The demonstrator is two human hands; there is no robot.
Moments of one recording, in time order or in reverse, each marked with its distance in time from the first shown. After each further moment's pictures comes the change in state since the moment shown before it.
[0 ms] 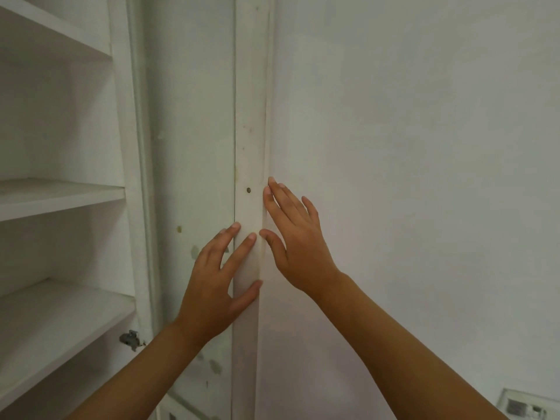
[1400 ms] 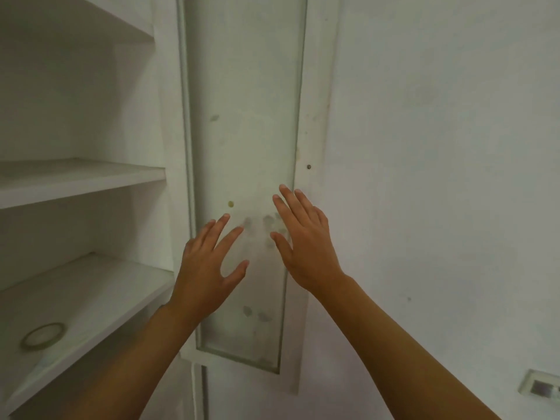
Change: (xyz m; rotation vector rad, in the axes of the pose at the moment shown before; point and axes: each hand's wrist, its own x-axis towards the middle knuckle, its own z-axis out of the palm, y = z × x) left_hand -0.031 -0.064 -0.055 0.158 -0.188 -0.221; right_hand -0.015 -0.059 0.038 0.022 -0.169 0.184
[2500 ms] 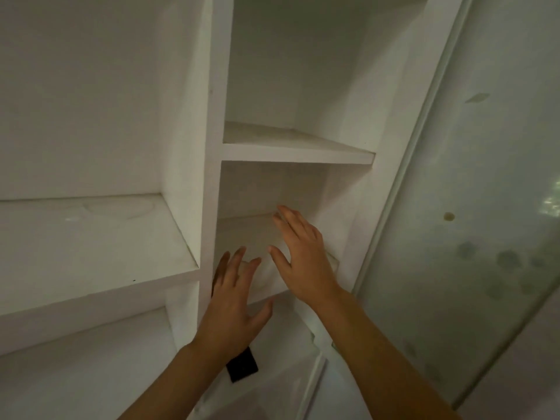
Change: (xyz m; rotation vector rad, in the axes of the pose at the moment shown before) left_hand -0.183 -0.140 -0.081 0.101 0.103 -0.570; right_hand 0.036 -0.227 0.219 0.594 -0.306 -0.422
